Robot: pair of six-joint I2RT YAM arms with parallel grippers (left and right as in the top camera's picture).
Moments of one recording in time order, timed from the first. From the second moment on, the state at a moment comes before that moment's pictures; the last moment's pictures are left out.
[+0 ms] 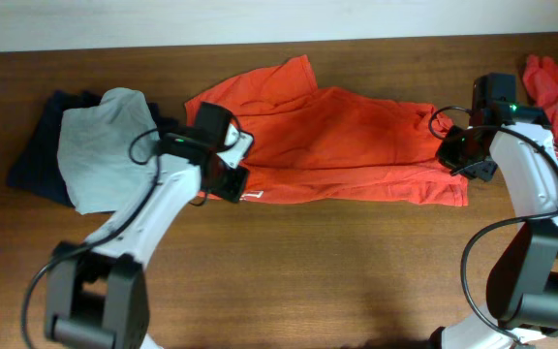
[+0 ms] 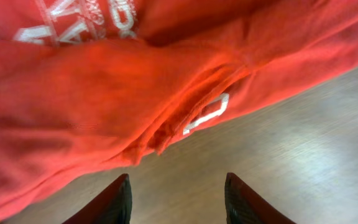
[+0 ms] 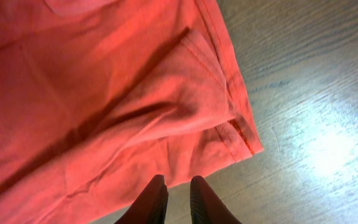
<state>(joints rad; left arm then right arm) -0.33 1.76 1.28 -0.81 0.10 0.11 -0.20 1.79 1.40 -0.97 0.04 0.39</state>
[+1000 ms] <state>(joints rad) -0.35 1.93 1.43 -0.90 -0.06 0.21 -0.20 1.80 1.40 -0.96 0.03 0.39</state>
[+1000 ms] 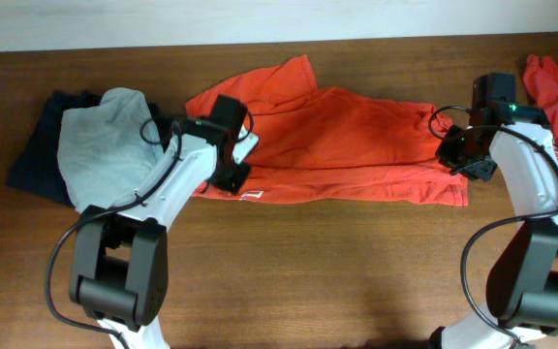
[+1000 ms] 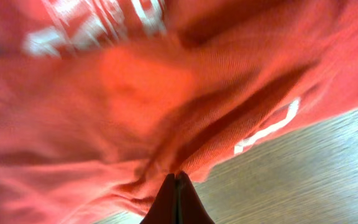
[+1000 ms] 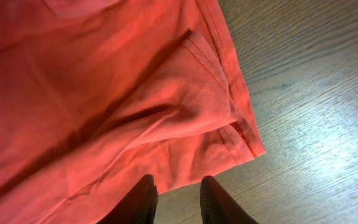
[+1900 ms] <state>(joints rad) -0.46 1.96 1.42 -0.86 -0.04 0.29 -0.20 1.92 1.40 -0.98 0.02 0.39</state>
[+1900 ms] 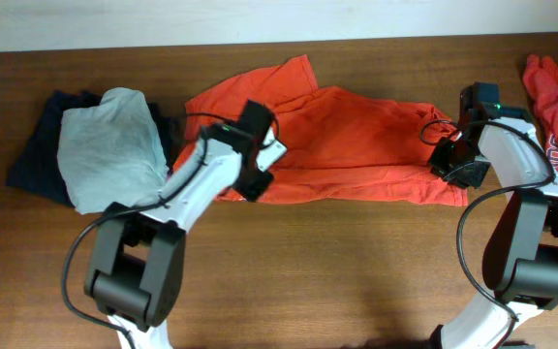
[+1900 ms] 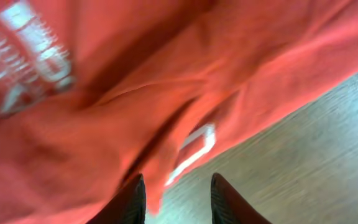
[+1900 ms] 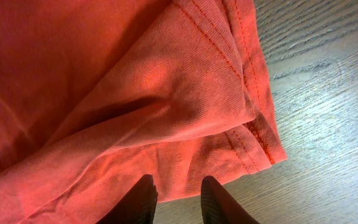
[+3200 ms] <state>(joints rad) -0.47 2.01 1.61 -1.02 -0.30 0.18 -0.20 1.93 1.40 -0.93 -0.10 0.25</state>
